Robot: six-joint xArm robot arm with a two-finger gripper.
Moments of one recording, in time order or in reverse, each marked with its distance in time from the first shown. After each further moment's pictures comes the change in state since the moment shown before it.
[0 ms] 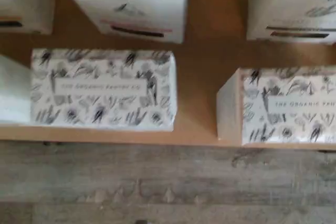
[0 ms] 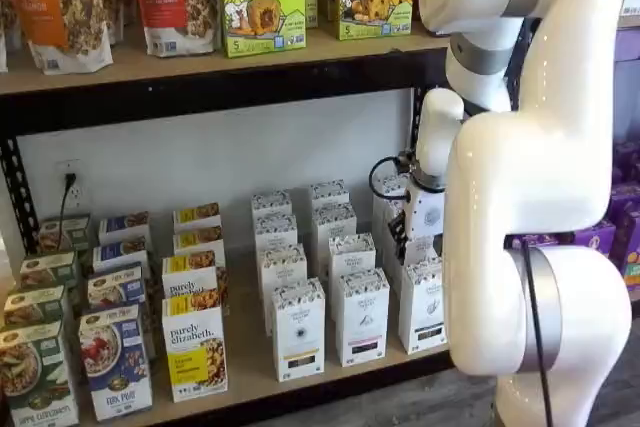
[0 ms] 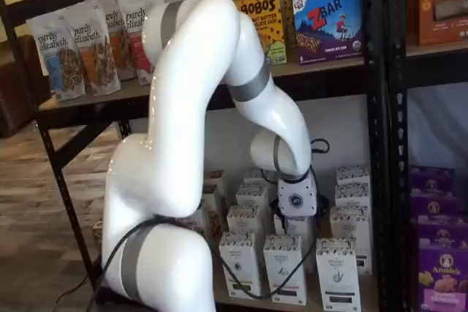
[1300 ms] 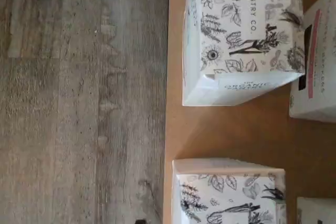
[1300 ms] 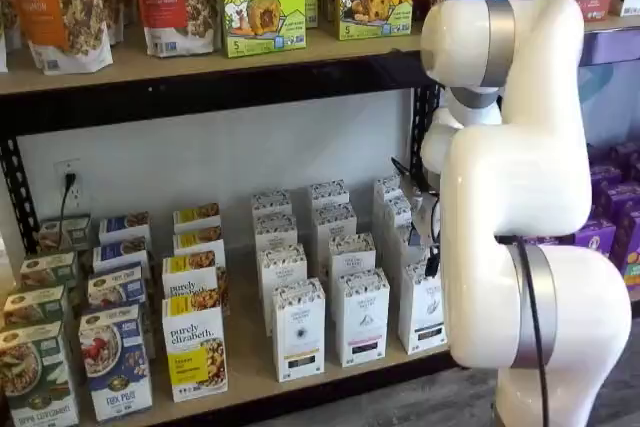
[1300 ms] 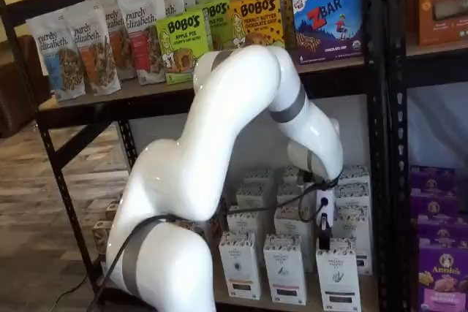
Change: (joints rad) arm -0.083 0.421 -0.556 0.123 0.257 -1.748
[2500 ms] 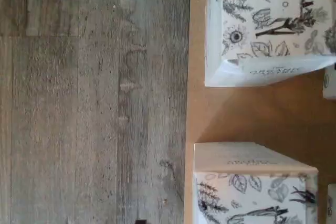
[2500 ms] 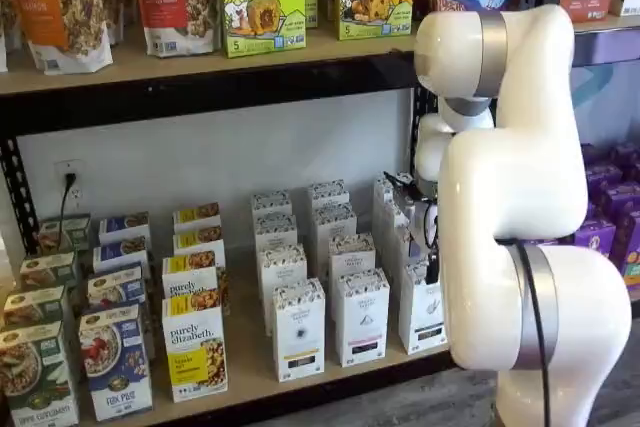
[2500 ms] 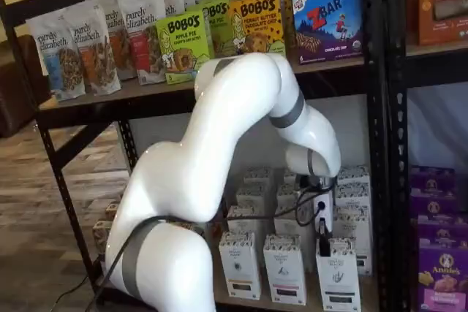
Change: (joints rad) arm 0.023 0.057 -0.059 -0.199 0.043 0.188
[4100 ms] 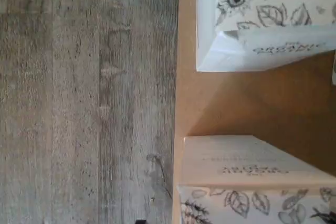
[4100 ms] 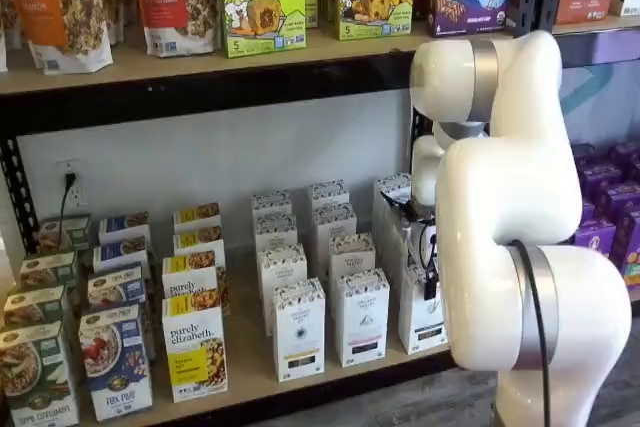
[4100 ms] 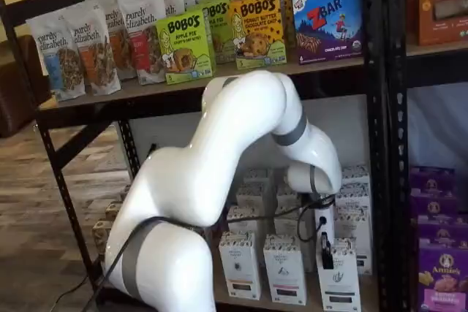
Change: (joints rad) arm 0.005 0.126 -0.083 -0.072 -0.069 0.067
